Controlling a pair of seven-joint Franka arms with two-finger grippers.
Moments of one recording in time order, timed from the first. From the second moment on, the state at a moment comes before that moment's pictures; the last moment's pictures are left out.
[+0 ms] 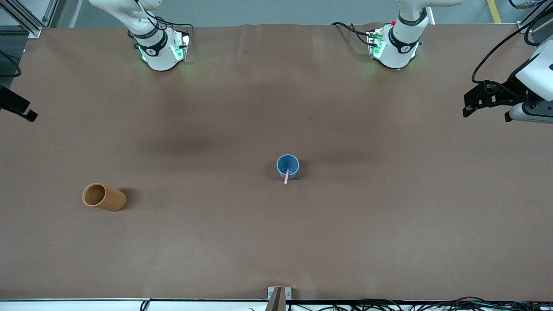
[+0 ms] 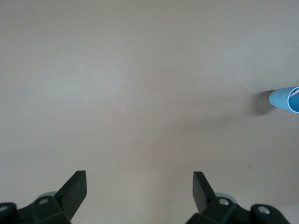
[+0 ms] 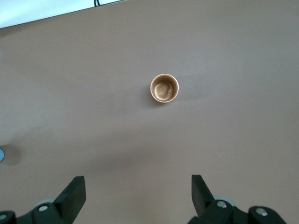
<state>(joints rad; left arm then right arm) -0.06 0.03 -0.05 -1.47 -0.01 1.53 0.03 -0.05 0.00 -0.05 -1.47 0.04 1.55 0.08</state>
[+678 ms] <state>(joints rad) -0.06 0.04 -0.05 -1.47 -0.01 1.53 0.03 -0.03 0.00 -0.04 -1.47 0.04 1.54 0.06</state>
